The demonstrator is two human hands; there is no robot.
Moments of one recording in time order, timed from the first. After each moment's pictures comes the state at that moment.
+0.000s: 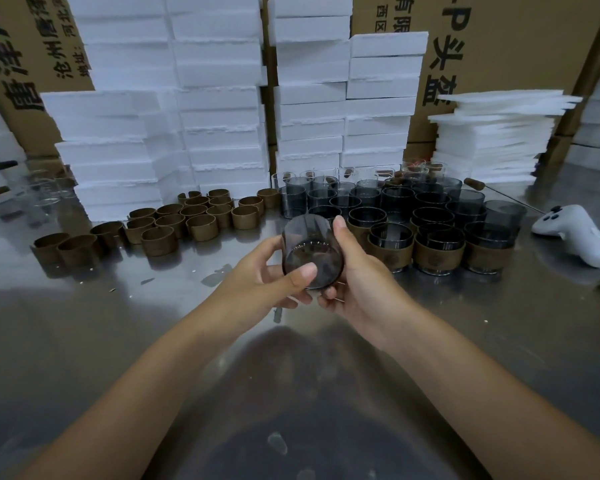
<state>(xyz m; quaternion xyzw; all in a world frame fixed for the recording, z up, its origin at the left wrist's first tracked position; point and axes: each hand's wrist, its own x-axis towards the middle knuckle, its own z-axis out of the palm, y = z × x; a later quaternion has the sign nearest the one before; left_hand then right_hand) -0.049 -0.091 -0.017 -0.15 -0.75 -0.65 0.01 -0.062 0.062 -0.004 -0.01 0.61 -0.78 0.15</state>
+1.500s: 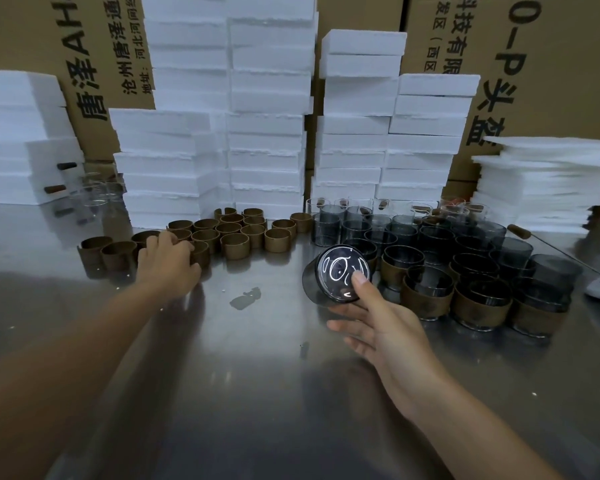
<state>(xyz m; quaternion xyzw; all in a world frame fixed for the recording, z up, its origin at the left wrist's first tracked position) -0.125 -0.248 -0.022 0.22 -0.96 -0.03 0.19 -0.056 0.054 -0.009 -0.02 0.64 -0.77 0.09</state>
